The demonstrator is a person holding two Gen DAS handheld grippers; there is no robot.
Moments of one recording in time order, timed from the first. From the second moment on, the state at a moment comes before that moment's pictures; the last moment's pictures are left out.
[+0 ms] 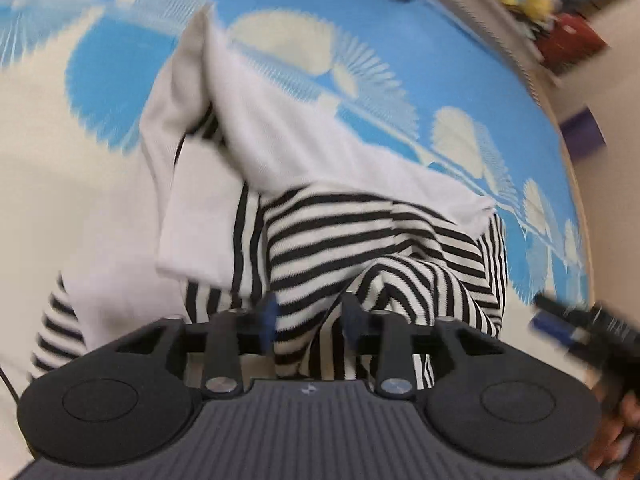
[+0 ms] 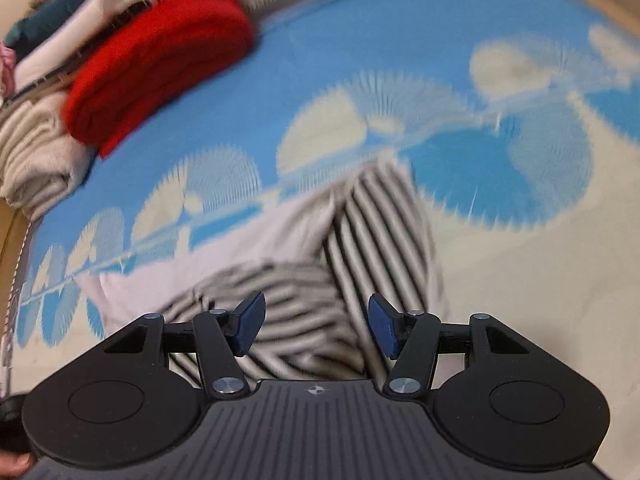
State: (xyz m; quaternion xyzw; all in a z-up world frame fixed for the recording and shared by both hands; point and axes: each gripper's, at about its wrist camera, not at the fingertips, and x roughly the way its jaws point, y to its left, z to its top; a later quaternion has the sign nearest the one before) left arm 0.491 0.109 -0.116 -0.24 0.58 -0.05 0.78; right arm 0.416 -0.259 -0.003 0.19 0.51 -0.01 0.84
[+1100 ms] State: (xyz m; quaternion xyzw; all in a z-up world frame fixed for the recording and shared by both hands) left arm 0.455 0.192 -0.121 -0.36 0.55 0.07 0.75; right arm 0.407 -0.292 -0.023 0.32 0.51 -0.07 0.80
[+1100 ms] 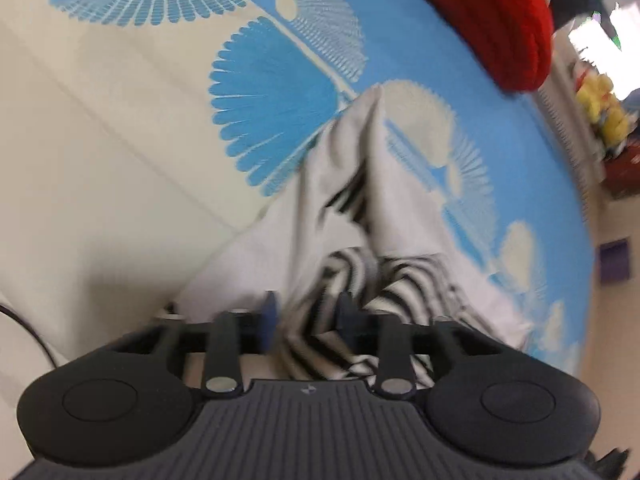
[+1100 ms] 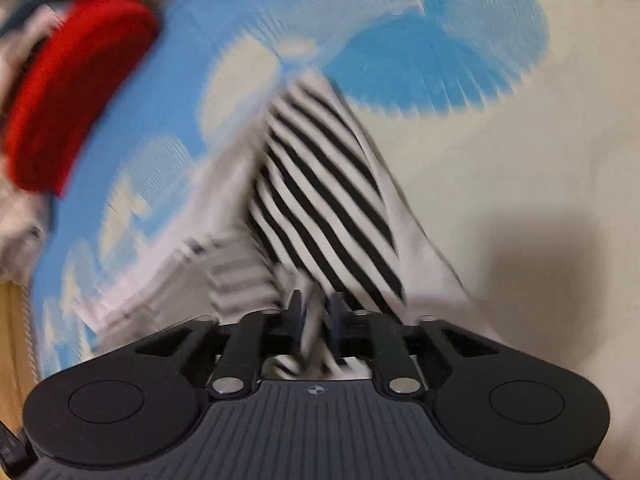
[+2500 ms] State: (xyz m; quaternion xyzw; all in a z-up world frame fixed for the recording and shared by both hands) left arm 0.465 0.180 -0.110 -0.38 0.51 0.04 0.77; right arm 0.426 -0.259 -0.059 0.37 0.52 -0.06 0.77
